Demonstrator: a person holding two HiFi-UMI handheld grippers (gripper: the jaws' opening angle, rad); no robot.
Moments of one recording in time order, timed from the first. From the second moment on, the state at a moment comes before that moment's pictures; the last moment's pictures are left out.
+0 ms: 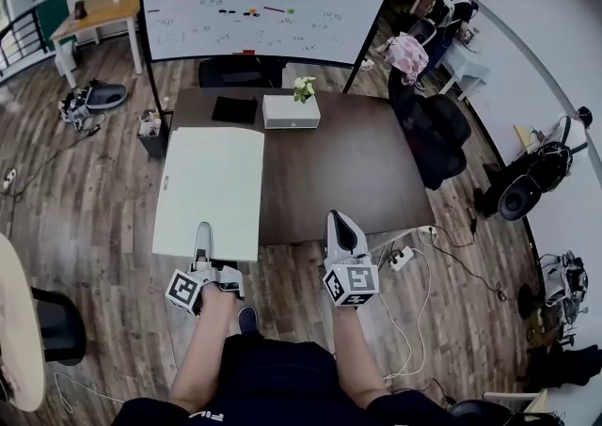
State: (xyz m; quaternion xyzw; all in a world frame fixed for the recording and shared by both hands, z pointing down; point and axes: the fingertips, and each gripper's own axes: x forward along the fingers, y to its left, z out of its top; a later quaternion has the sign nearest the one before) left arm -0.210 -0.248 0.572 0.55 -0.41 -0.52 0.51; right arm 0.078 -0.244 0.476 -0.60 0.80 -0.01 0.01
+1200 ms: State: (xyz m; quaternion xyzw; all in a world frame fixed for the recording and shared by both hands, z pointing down) left arm -0.151 -0.449 0.652 0.51 -0.48 -0.50 0.50; right arm 0.149 -0.458 0.490 -0.58 0.81 -0.02 0.03
